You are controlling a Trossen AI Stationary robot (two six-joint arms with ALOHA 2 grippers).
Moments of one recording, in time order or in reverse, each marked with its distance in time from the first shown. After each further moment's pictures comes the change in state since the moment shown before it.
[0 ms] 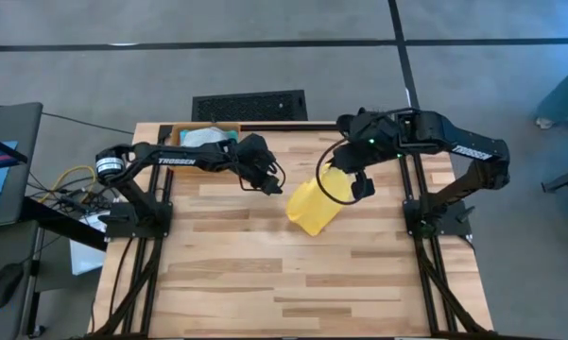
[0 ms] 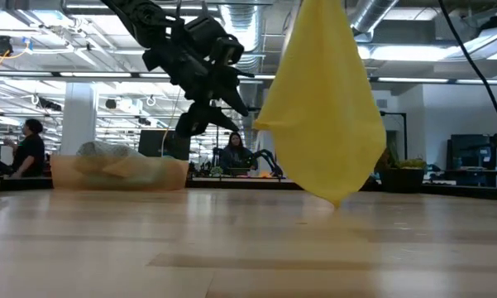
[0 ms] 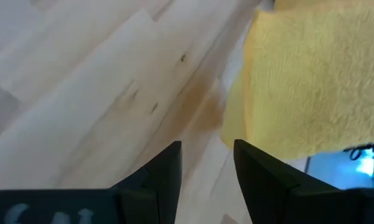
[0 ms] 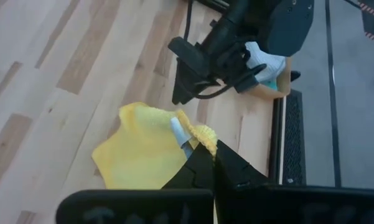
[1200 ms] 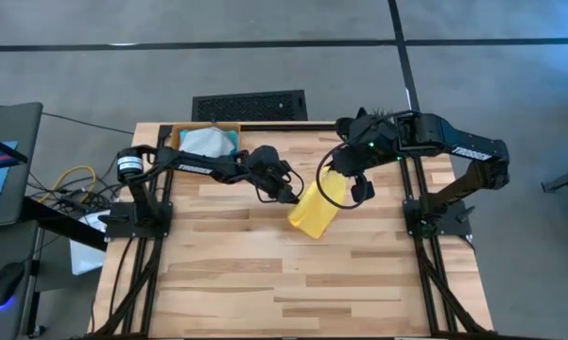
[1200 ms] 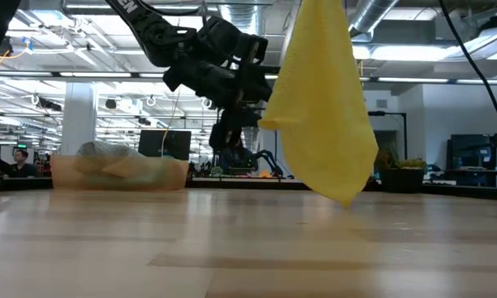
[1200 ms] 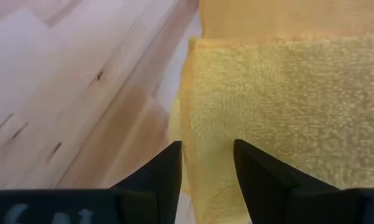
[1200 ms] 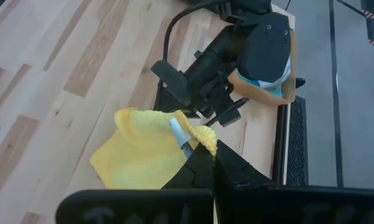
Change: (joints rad) left arm -0.086 0.163 0.003 0.396 0.085 -0.151; right arm 0.021 0.003 0.000 0.010 -0.001 0.000
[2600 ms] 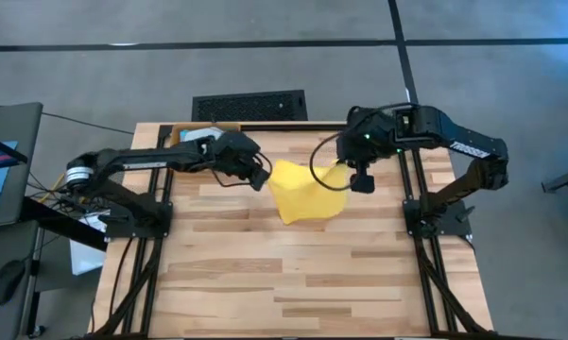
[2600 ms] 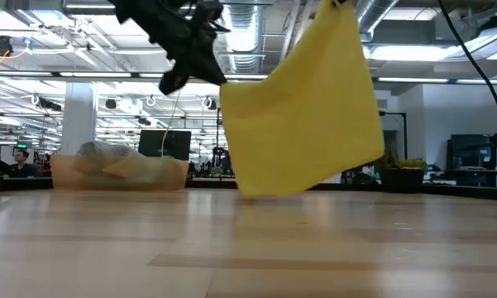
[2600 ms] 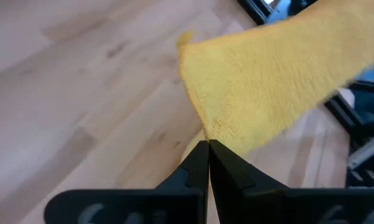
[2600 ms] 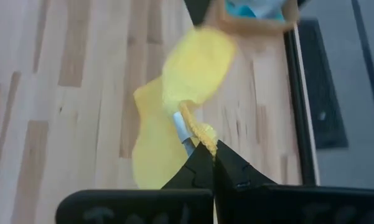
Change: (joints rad) left arm 0.032 -0.424 -0.001 -0.533 -0.421 0.209; right arm -0.092 0.002 -0.003 -0.144 0.001 0.271
